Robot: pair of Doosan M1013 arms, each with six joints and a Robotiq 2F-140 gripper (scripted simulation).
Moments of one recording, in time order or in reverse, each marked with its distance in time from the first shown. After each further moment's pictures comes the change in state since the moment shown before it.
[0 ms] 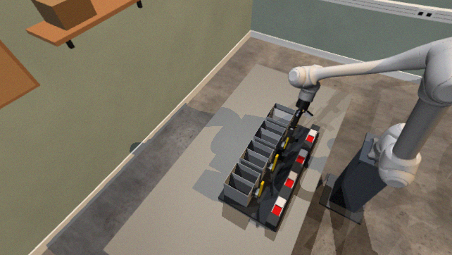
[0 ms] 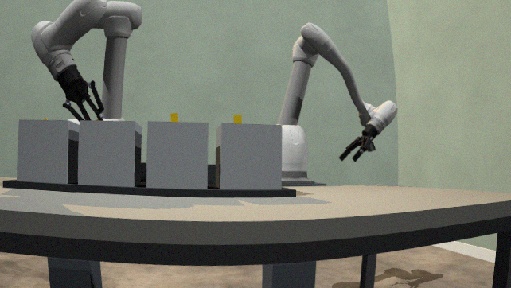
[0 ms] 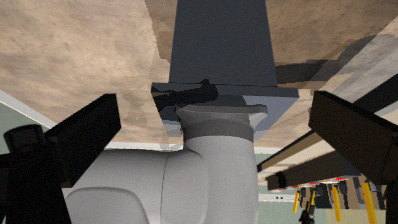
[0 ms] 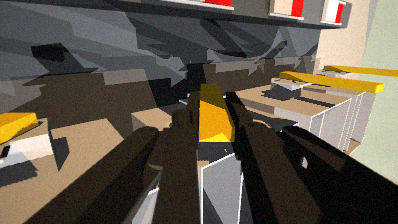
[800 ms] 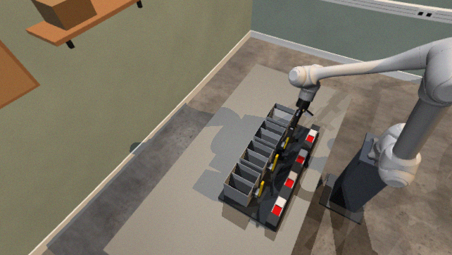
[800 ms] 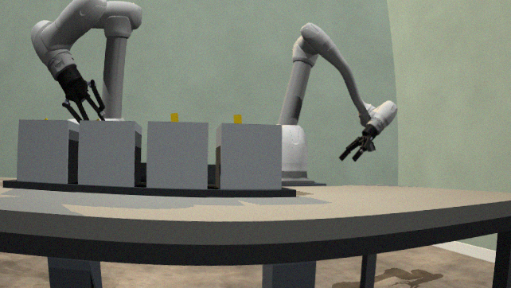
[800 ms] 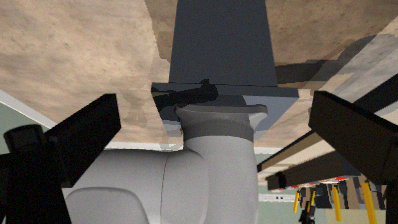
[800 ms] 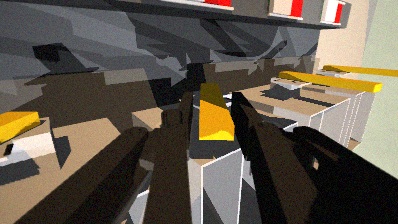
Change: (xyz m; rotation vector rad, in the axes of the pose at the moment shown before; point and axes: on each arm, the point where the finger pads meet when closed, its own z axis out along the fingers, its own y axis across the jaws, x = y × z) left arm 0.000 0.000 0.000 0.000 0.000 0.000; right arm 0.000 0.000 -0.002 0.000 0.000 0.000
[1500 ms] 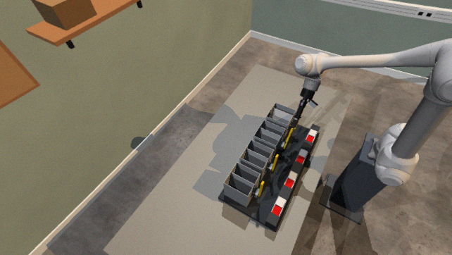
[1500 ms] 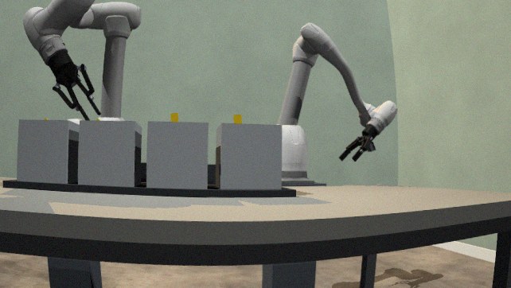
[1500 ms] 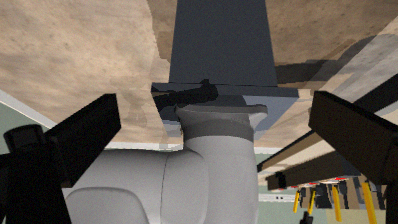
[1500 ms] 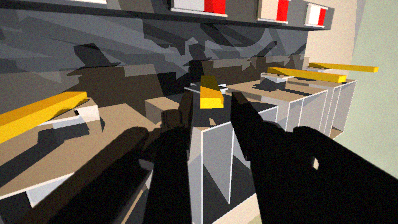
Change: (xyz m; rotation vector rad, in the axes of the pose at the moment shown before) left arm 0.000 0.000 0.000 0.000 0.000 0.000; right arm 0.000 0.000 -0.066 0.000 0.000 0.000
